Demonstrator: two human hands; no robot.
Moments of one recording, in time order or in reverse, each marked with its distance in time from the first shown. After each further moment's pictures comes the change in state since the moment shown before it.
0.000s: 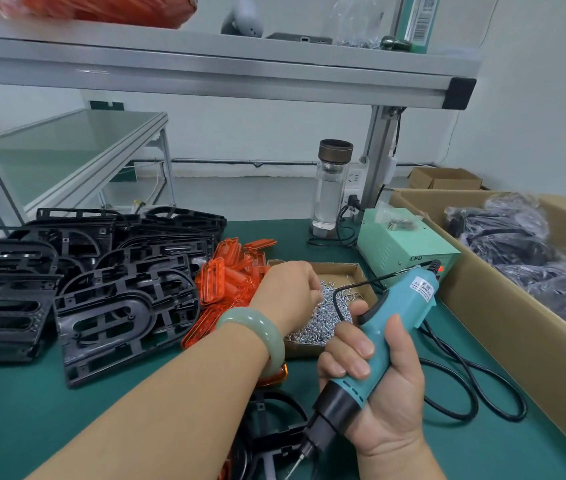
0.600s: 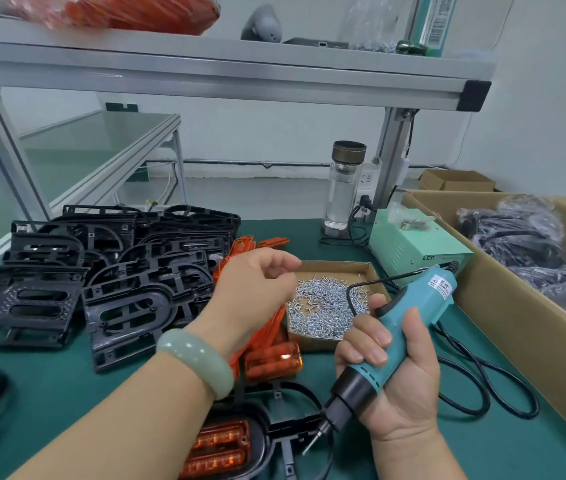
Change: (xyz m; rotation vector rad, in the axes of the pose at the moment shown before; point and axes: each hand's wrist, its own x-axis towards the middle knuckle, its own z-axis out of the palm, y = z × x) left_hand -0.054 -0.016 -0.043 -0.766 0.235 -0.193; right_hand 0.003 -0.001 0.002 -0.034 0.001 -0.050
